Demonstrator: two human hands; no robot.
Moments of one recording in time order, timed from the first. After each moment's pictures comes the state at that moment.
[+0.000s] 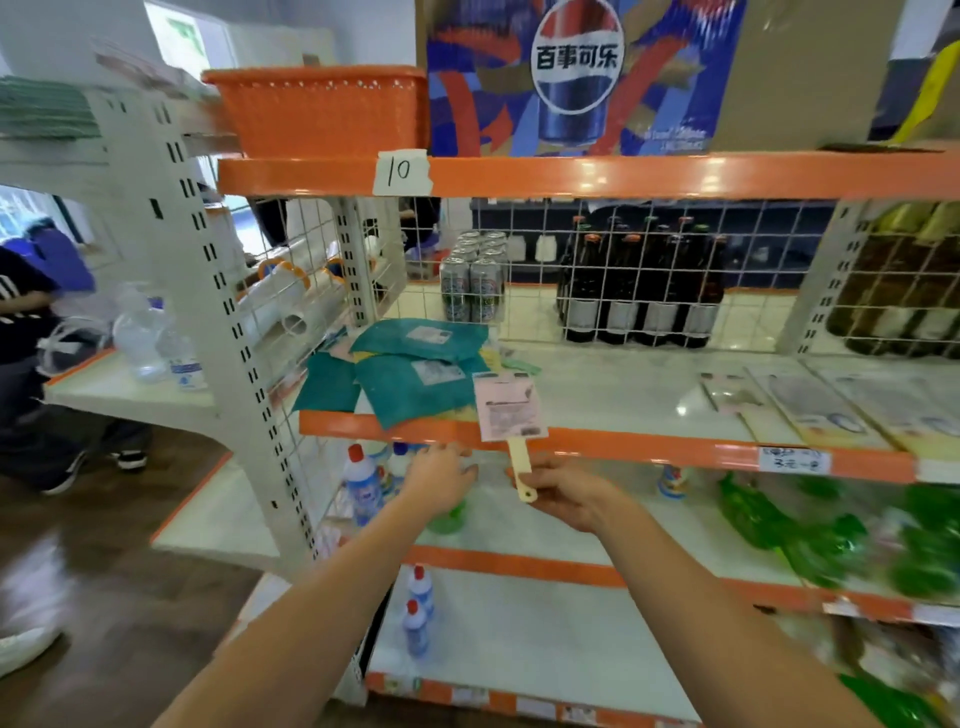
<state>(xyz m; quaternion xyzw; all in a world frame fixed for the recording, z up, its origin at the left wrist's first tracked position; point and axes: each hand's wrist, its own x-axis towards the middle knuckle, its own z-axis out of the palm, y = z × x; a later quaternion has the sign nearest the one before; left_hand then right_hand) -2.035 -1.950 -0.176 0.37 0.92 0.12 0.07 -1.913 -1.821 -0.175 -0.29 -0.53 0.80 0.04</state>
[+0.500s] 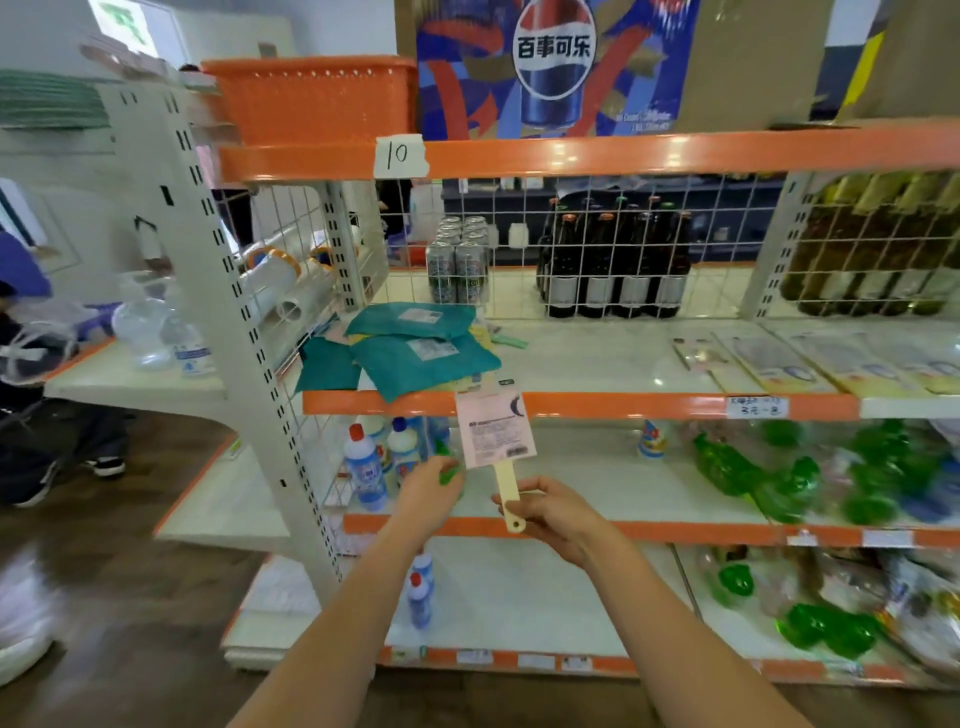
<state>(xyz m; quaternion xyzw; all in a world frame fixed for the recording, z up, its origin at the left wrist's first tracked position) -1.984 -2.019 -0.191 0.31 0.87 0.35 0.14 -1.859 -1.908 -0.197 -0.31 -0.55 0.77 0.09</state>
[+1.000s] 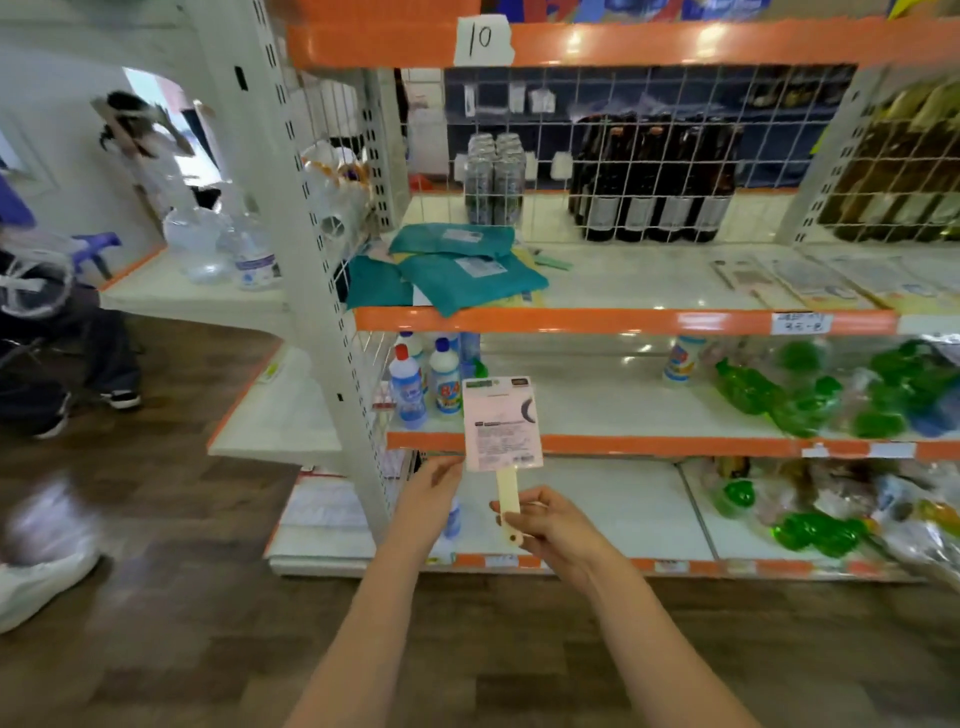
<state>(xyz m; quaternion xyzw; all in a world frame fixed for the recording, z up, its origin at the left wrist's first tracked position) -1.966 -2.165 -0.232 0.21 0.81 0.48 0.26 -1.847 -2.061 -0.250 -0.35 -0.49 0.79 0.08</state>
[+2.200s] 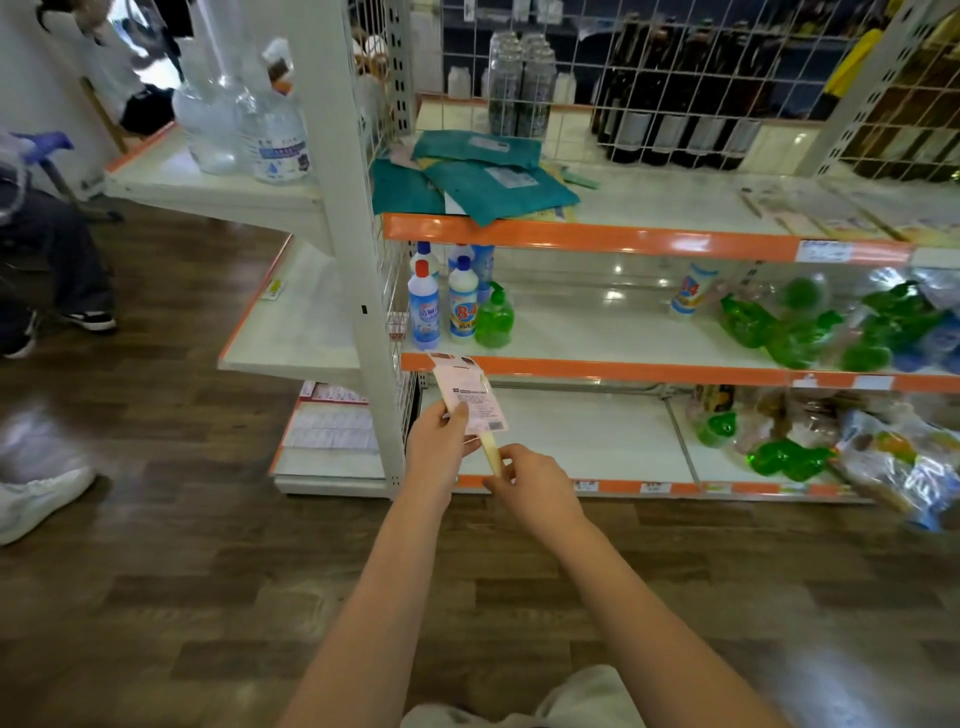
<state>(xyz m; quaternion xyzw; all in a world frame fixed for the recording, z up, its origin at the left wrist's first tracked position) -1.957 -2.231 -0.245 0.07 0.69 0.65 0.32 -1.863 -2.176 -0.249 -0.39 -0.86 0.32 -0.03</state>
